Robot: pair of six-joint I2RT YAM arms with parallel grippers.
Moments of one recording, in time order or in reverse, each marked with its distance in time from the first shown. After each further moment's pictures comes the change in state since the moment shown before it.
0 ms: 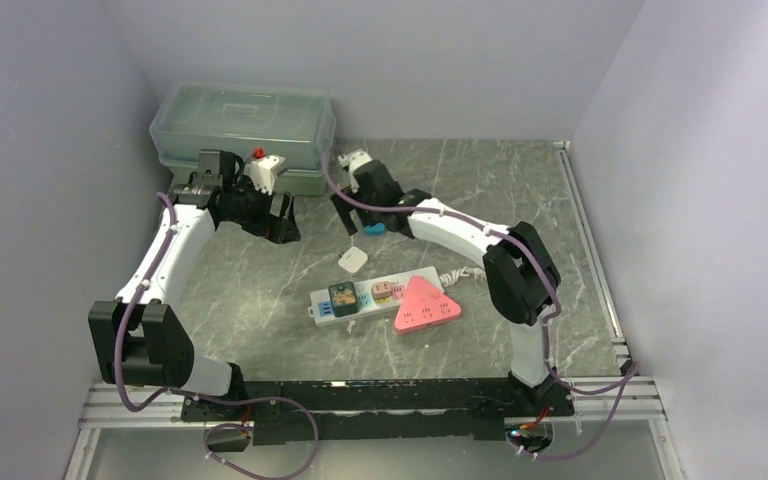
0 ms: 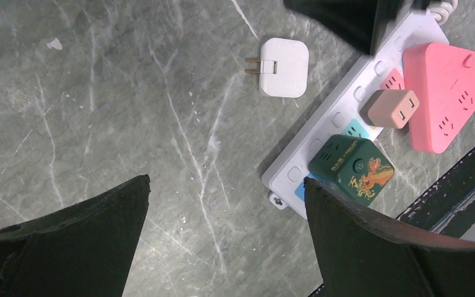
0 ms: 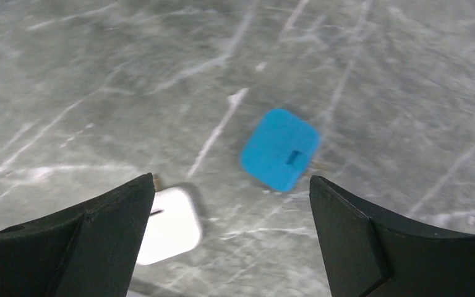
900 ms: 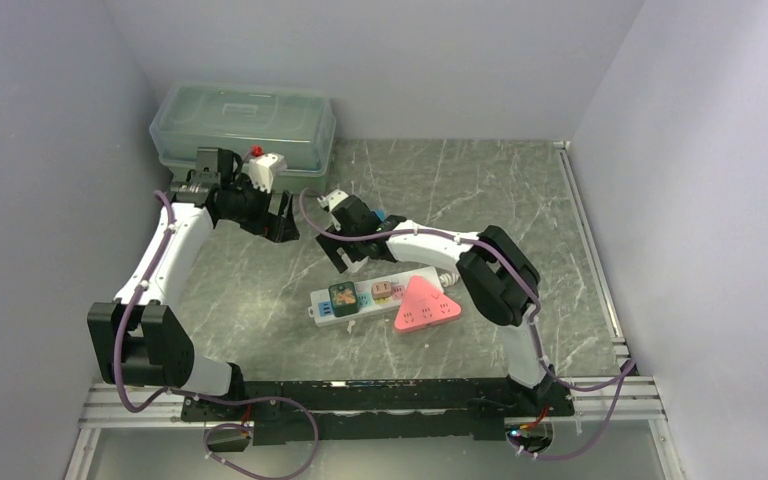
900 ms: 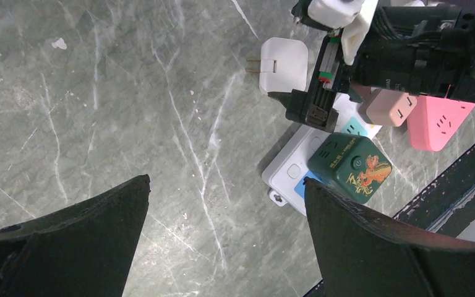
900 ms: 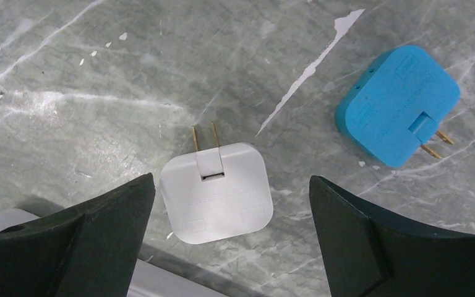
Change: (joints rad) left arm 0.008 -0.001 0.021 -0.030 0.000 0.010; right arm 0.142 0.087 -0.075 -0.010 -0.015 0.016
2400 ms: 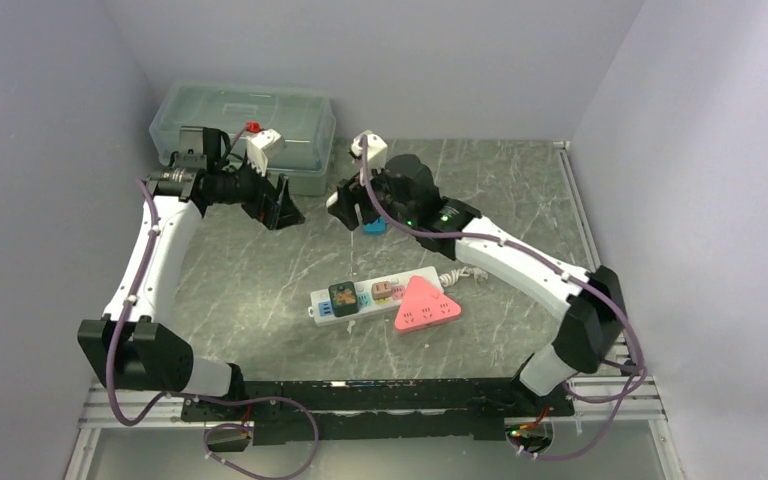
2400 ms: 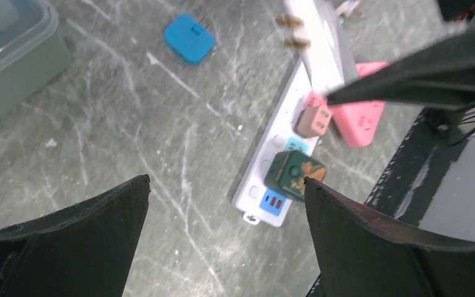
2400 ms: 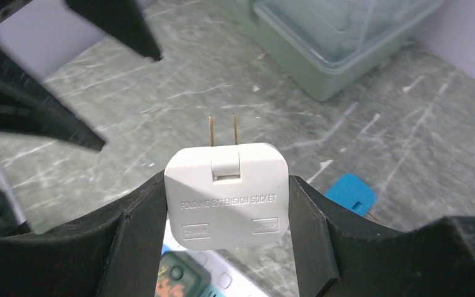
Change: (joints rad) left arm 0.000 -0.021 0.188 -0.110 0.218 0.129; right arm -0.037 -0.453 -0.048 0.110 -0.182 0.011
